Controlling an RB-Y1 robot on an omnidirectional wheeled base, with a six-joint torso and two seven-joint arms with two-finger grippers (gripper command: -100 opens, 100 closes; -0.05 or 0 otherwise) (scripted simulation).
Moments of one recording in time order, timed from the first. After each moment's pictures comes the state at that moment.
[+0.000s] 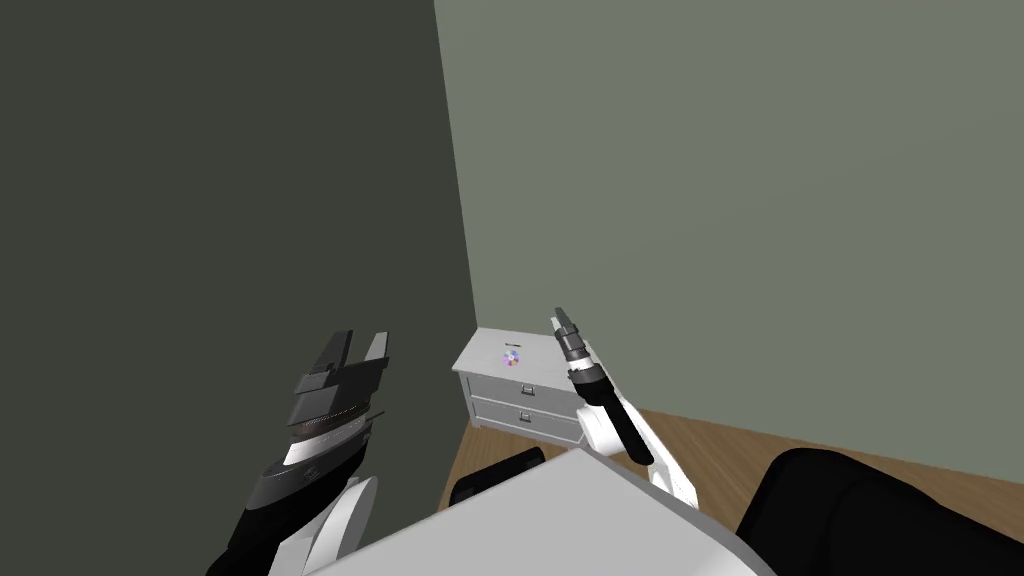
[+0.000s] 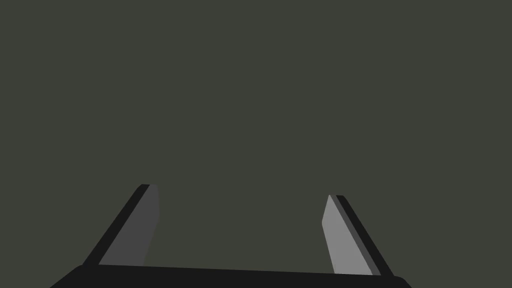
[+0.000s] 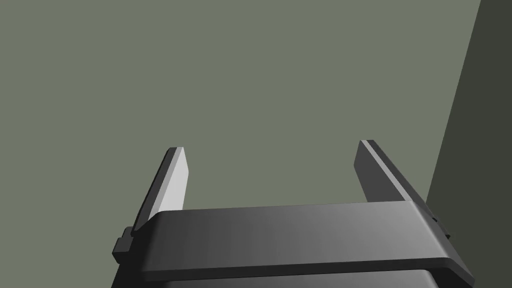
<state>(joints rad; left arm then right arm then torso) 0.50 0.03 0.00 -2.31 -0.09 -0.56 0.05 0.52 -0.15 0.03 -2.31 0.09 -0.33 0.06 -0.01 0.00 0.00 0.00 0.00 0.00</state>
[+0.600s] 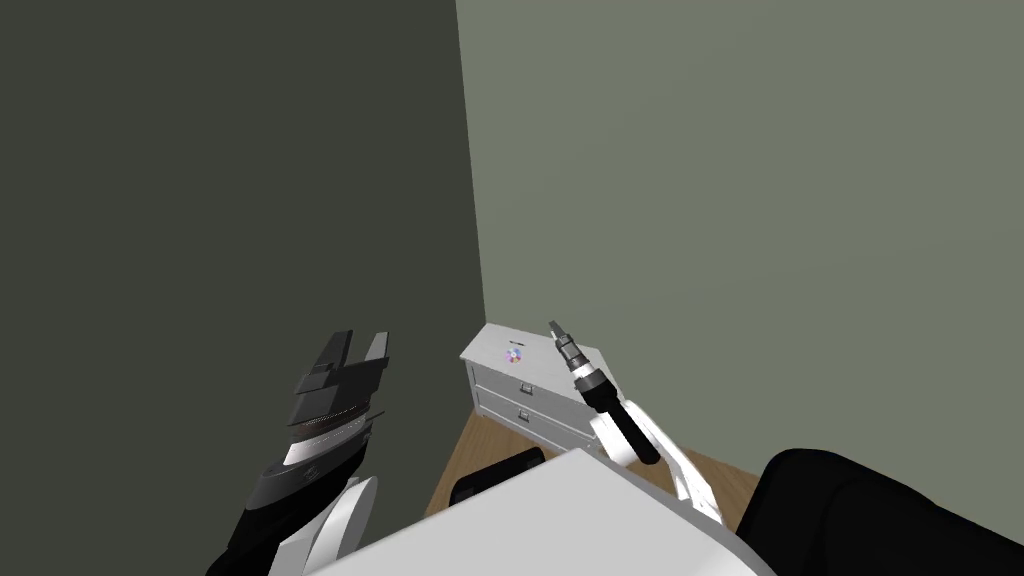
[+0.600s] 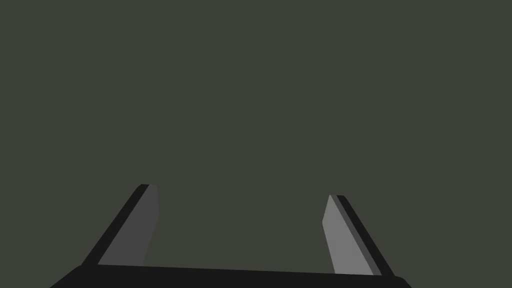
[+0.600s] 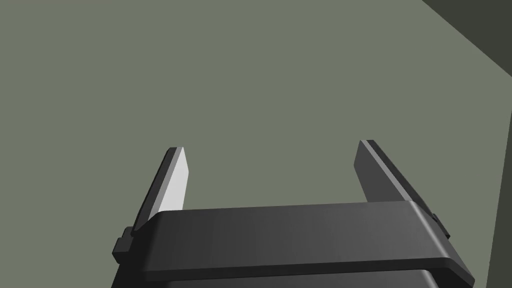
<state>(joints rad) 0.50 0.03 0.00 -2.31 -0.09 -0.56 0.05 0.56 -0.32 0.02 -2.23 0.15 -0.27 0.00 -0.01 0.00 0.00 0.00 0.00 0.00</state>
